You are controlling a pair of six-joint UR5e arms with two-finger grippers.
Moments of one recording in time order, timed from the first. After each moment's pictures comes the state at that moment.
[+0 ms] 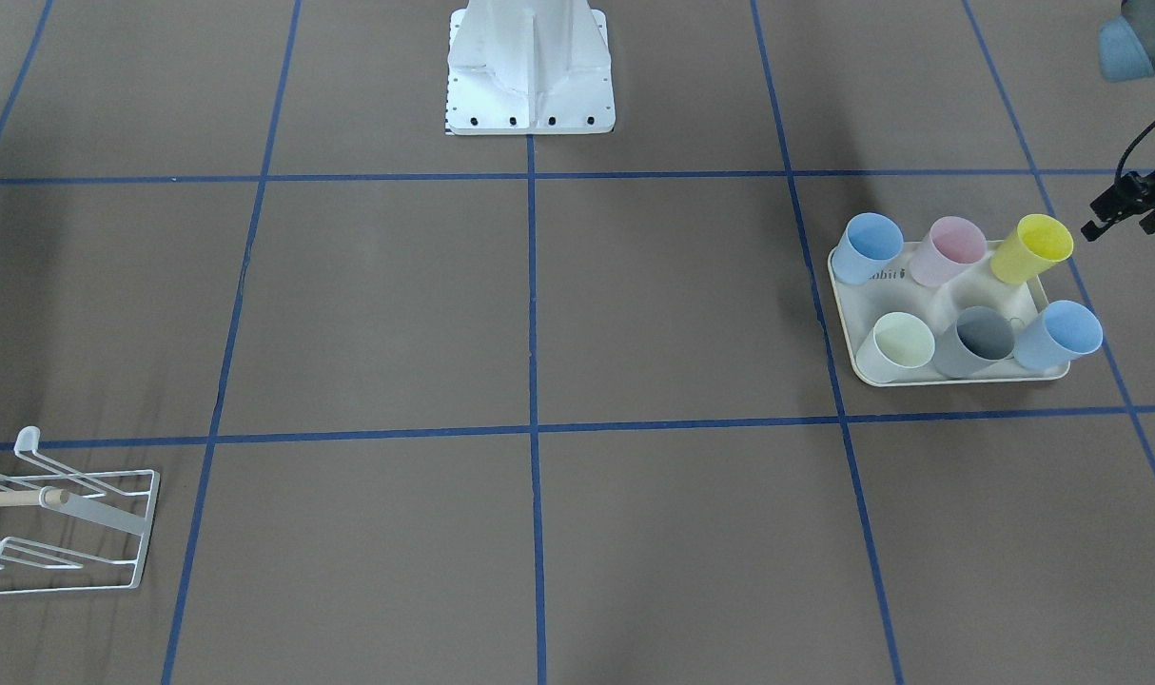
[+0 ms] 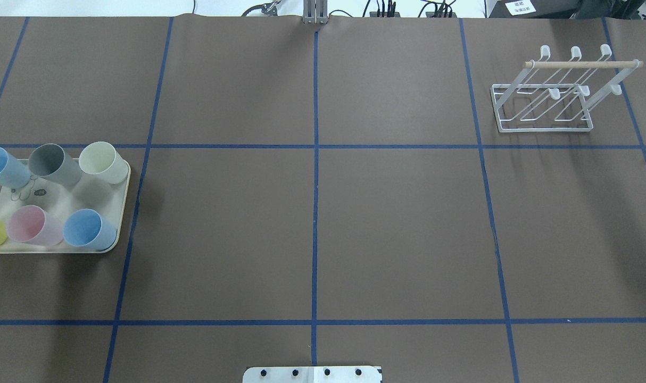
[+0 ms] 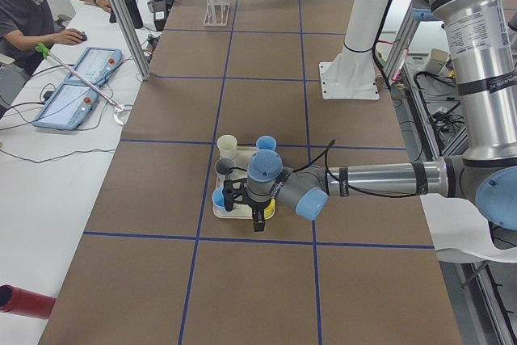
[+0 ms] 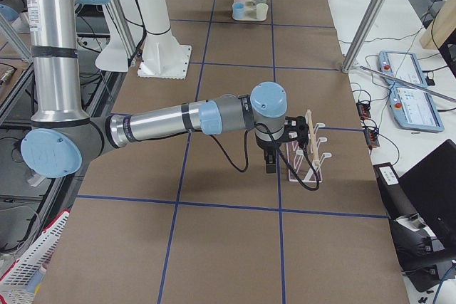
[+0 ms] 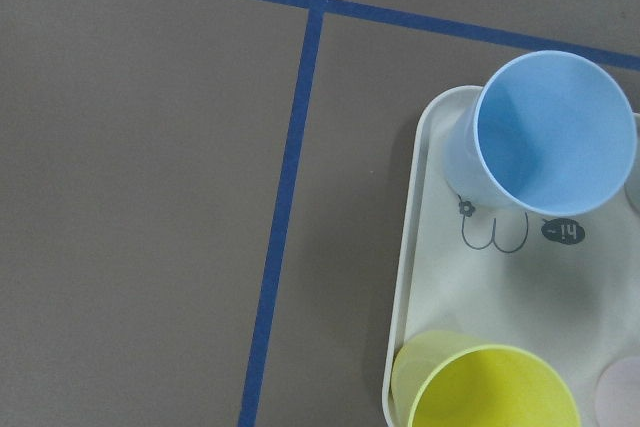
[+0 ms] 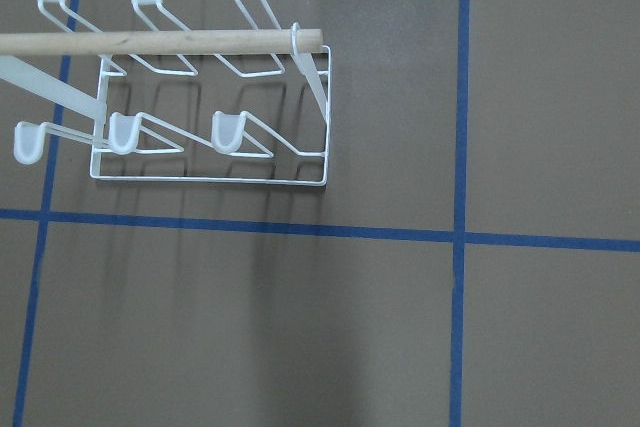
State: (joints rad) left arm -1.26 -1.30 -1.69 -2.19 -2.31 -0.67; right arm 1.58 -1.56 1.80 -1.60 2.44 0.12
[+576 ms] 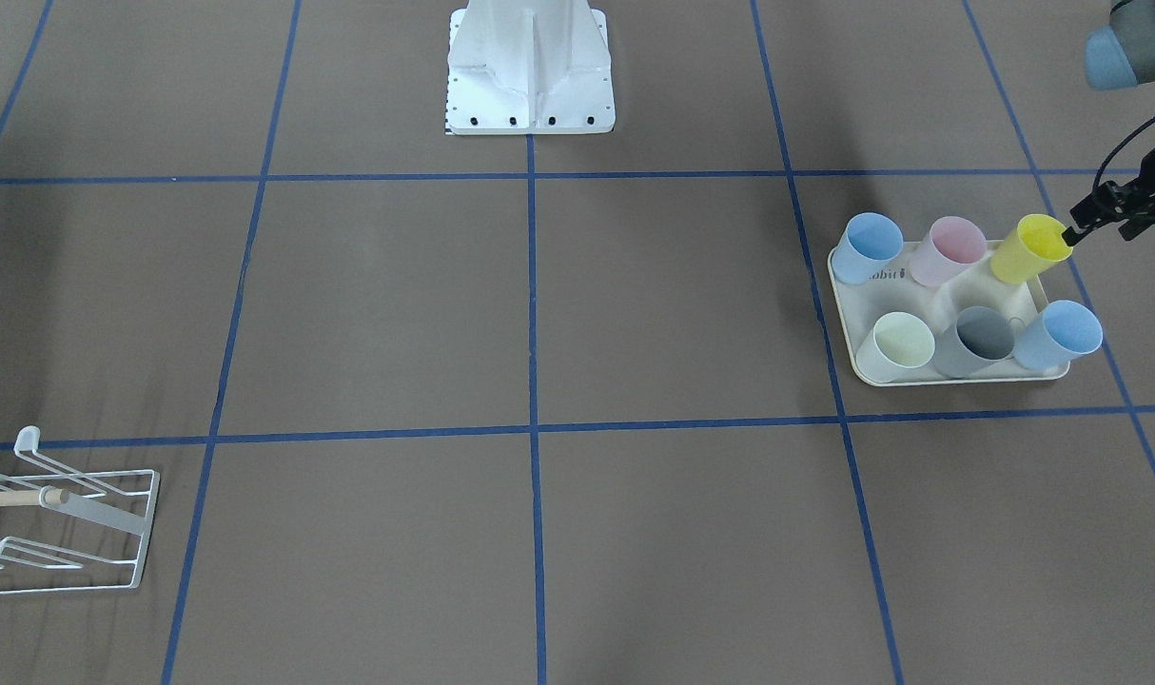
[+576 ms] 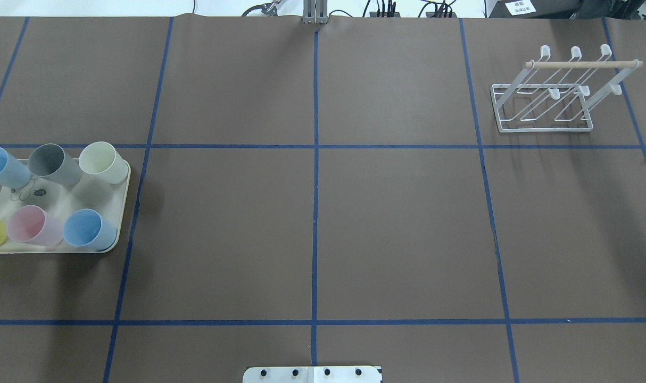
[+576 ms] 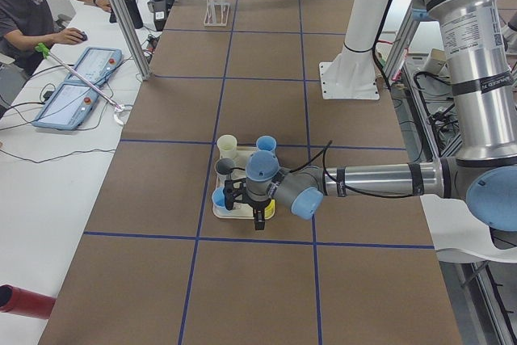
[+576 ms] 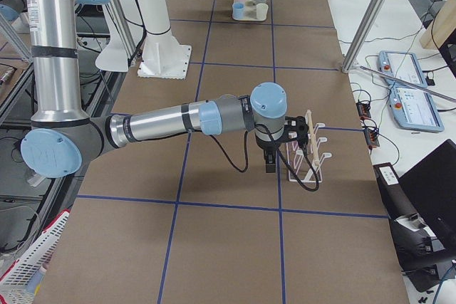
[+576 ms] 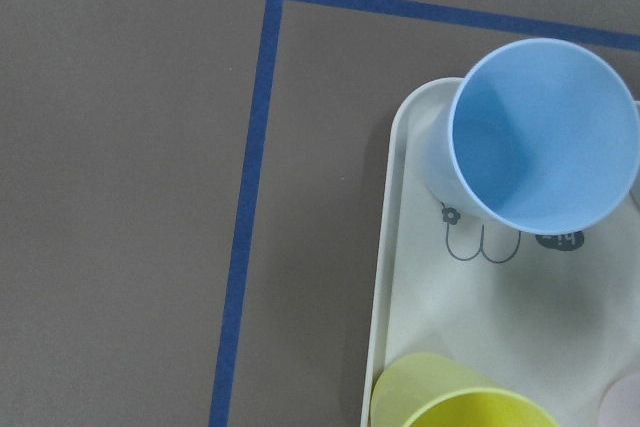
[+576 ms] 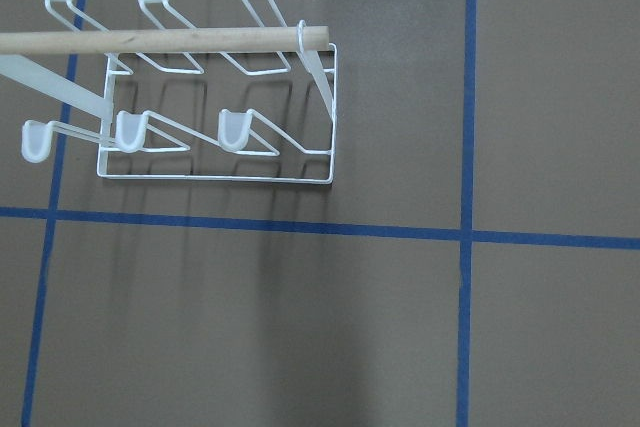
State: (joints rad) left arm -1.21 -1.31 -1.67 -2.19 -2.31 -0.67; right arm 1.58 -1.56 1.80 -1.60 2.45 0.12
